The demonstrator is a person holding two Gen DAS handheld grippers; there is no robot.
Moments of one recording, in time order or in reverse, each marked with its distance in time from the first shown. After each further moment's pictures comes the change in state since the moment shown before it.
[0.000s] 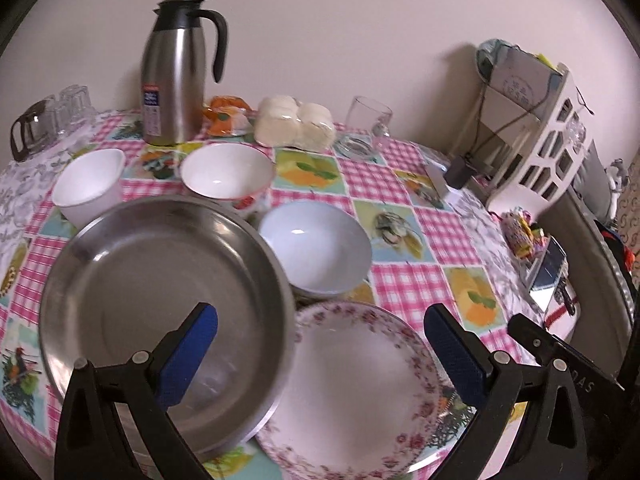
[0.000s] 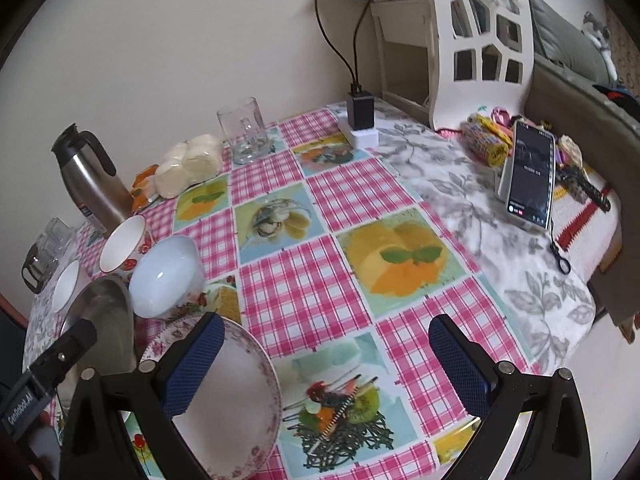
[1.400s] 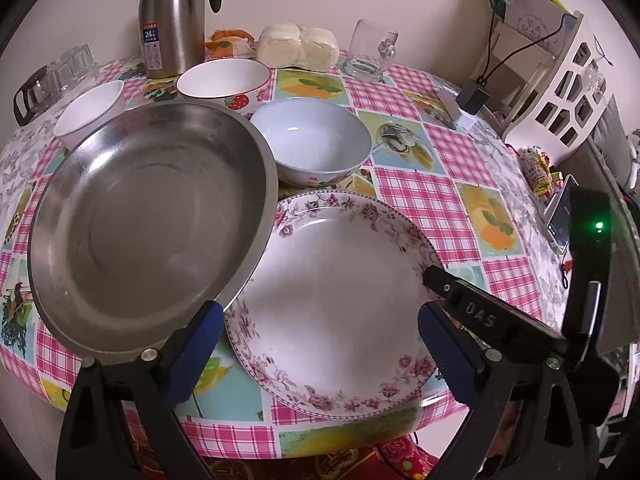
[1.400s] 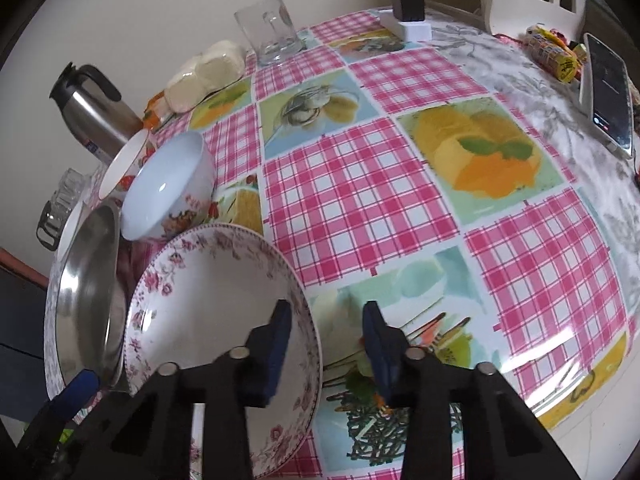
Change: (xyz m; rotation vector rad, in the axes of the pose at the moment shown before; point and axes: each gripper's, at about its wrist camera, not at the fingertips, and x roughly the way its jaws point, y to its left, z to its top) left arm 0.010 -0.020 -0.051 0.007 0.212 0.086; right arm 0.079 0.023 -0.045 -0.010 0.267 0.149
